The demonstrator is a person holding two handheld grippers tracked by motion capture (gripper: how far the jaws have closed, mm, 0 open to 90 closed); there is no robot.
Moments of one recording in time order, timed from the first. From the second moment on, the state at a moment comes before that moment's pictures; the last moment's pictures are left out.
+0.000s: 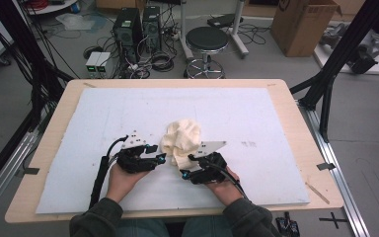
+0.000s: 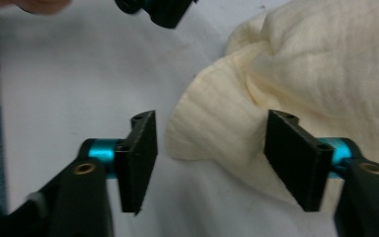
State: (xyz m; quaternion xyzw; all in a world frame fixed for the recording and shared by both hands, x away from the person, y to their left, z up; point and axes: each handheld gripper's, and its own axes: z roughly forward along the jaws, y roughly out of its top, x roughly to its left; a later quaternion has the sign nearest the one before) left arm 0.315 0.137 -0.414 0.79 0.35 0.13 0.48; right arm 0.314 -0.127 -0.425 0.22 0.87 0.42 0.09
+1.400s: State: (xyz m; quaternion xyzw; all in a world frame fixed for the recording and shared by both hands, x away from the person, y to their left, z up) left arm 0.324 0.065 -0.444 0.85 0.28 0.09 0.42; right arm 0.320 -0.235 -0.423 0.20 0.90 0.39 0.08
